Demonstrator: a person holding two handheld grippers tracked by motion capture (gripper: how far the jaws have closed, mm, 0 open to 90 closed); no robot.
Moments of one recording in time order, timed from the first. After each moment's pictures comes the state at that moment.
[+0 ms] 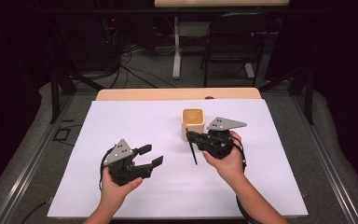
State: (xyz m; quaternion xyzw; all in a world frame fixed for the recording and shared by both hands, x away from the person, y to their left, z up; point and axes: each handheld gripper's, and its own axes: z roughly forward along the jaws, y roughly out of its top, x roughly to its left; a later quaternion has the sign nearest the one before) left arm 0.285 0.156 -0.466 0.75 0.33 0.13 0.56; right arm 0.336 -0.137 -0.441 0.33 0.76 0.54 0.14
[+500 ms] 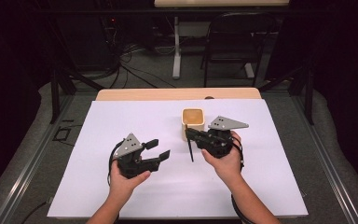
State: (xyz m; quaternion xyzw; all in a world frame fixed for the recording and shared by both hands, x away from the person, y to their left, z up) left arm 0.302 0.134 -0.464 0.76 0.32 0.14 0.55; right arm 0.337 -0.137 -0.441 0.34 0.73 0.58 0.14
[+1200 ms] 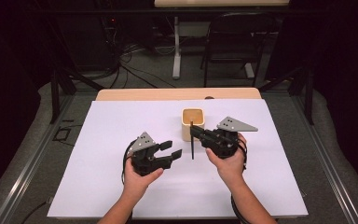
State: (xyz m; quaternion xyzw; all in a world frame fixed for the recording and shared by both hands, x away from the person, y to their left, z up) left arm 0.312 0.107 -0.474 0.75 0.34 0.08 0.56; right arm 0.331 -0.148 -0.441 0.35 0.69 0.61 0.15
